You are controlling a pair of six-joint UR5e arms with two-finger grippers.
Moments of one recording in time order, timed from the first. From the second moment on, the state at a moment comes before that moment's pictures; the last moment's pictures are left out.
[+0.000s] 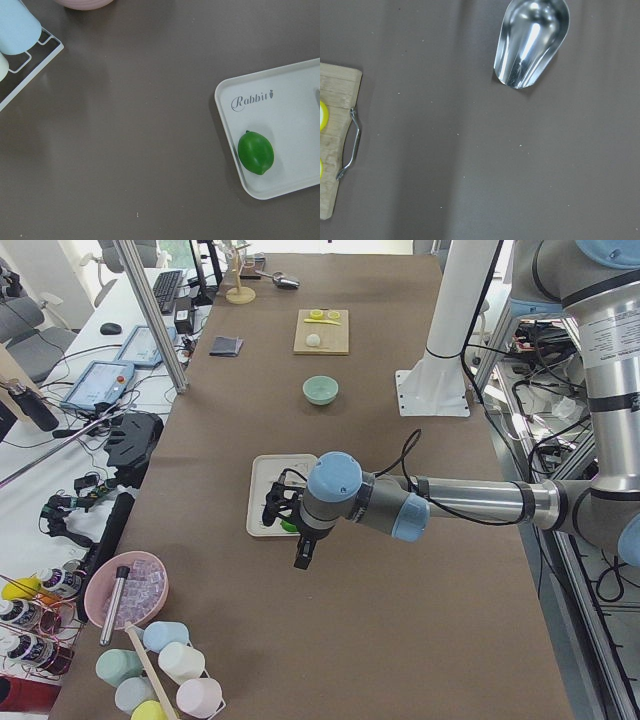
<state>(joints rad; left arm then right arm) -1.58 -1.31 -1.87 -1.88 -2.44 -0.08 1.60 -1.77 1.86 -1.59 2.35 -0.16</state>
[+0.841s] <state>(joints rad) -1.58 -1.33 -1.88 -1.89 -2.46 -0.12 1.50 -1.71 1.88 -1.54 2.41 0.05</state>
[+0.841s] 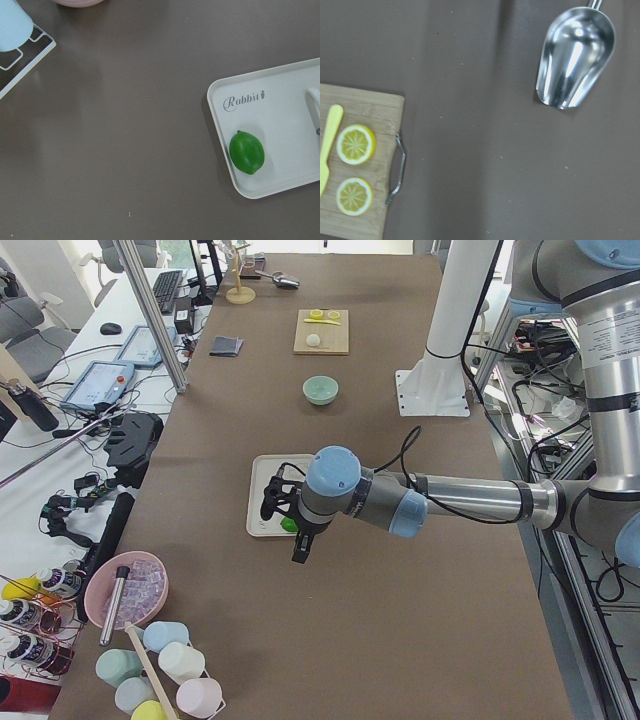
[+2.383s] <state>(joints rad) -1.02 -1.82 -1.64 -1.88 -2.22 -0.74 0.80 -1.39 1.92 -1.28 2.12 1.05</state>
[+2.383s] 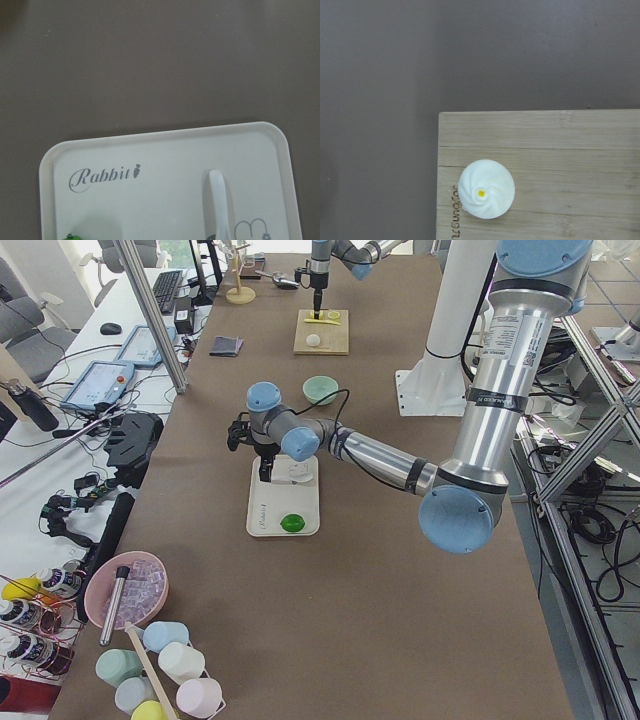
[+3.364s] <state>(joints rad) -0.87 -1.87 -1.53 -1.90 -2.14 -0.75 0.78 -1.38 1.90 -1.30 2.11 1.05</state>
